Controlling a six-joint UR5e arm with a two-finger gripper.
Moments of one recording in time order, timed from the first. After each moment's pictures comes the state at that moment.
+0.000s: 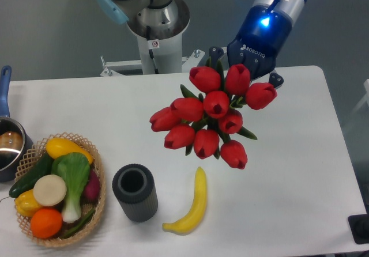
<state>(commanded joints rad) 2.77 -1.70 -1.57 -0.91 0.48 0.97</state>
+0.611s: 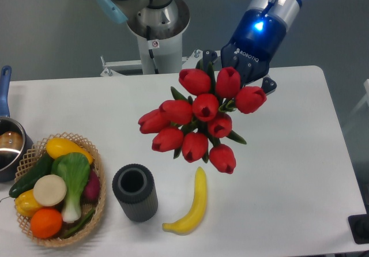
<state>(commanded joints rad) 2.73 -1.73 -1.57 -0.86 0.48 0.95</state>
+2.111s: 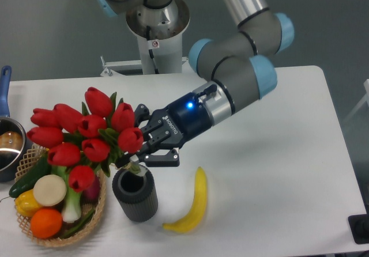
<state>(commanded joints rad) 2.53 -2.02 -1.61 -0.72 -0.06 1.26</state>
